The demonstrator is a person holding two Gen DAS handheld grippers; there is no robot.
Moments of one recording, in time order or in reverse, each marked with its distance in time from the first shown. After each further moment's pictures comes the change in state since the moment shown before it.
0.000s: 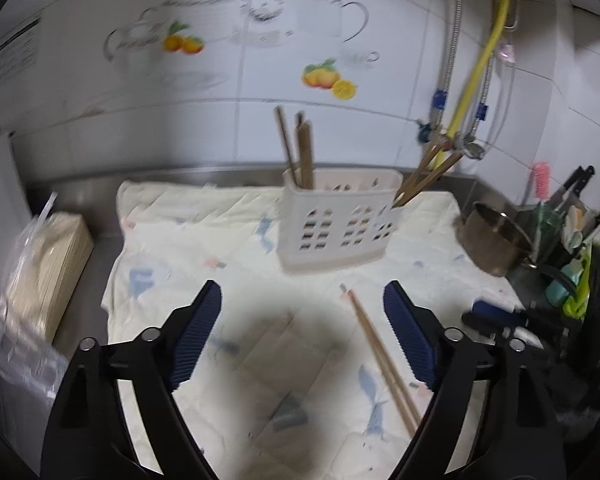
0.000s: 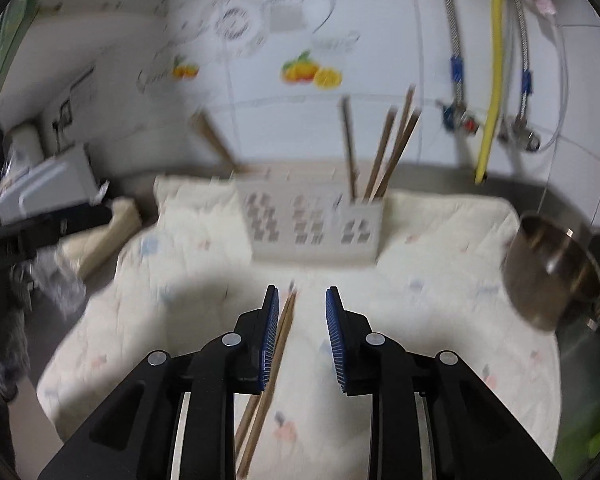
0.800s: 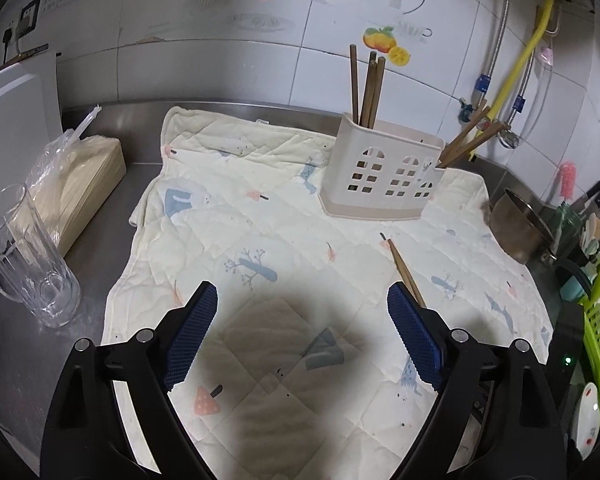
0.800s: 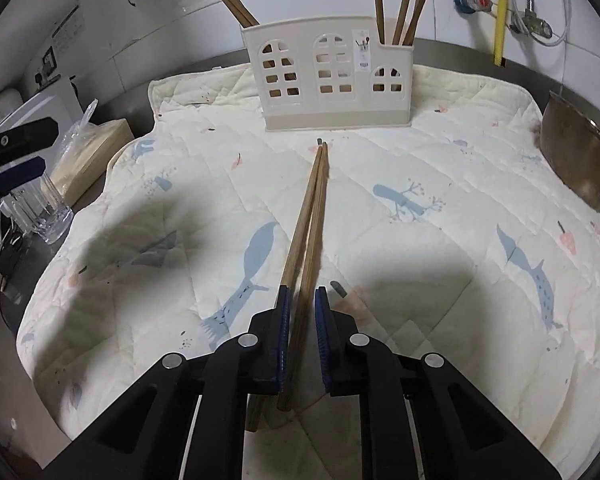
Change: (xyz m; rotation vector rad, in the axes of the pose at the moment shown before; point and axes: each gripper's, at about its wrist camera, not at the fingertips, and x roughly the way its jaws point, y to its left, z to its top) left arm 0.000 0.038 -0.057 -0.124 0.078 0.061; right arm 0.054 0.034 -0.102 0.082 0.215 -0.003
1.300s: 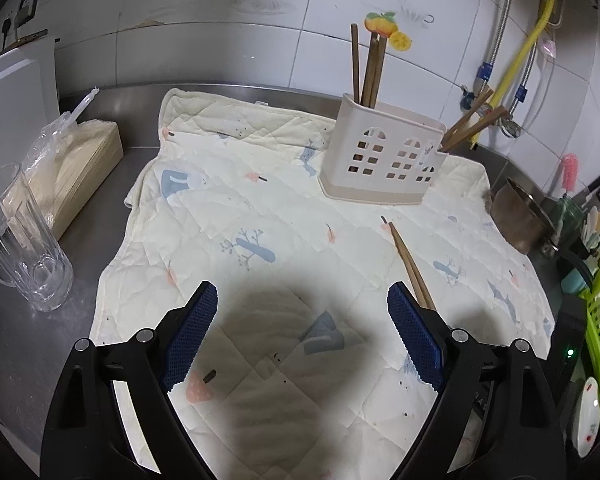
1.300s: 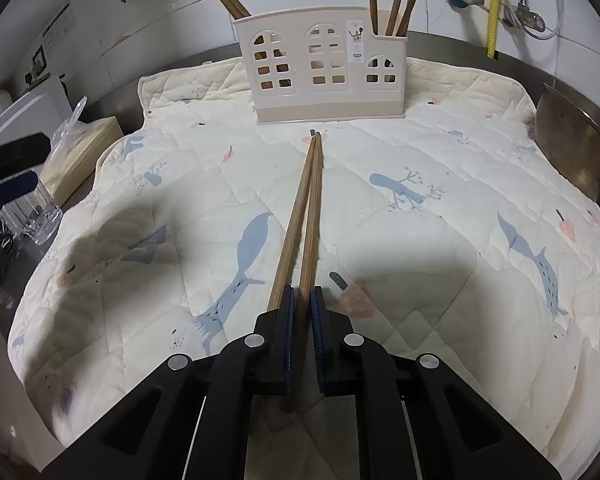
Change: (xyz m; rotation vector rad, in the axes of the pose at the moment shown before) left arm 0.008 -0.002 -0.013 -0.005 0.036 0.001; right arm 0.007 0.002 -0.006 0.017 -0.003 -0.030
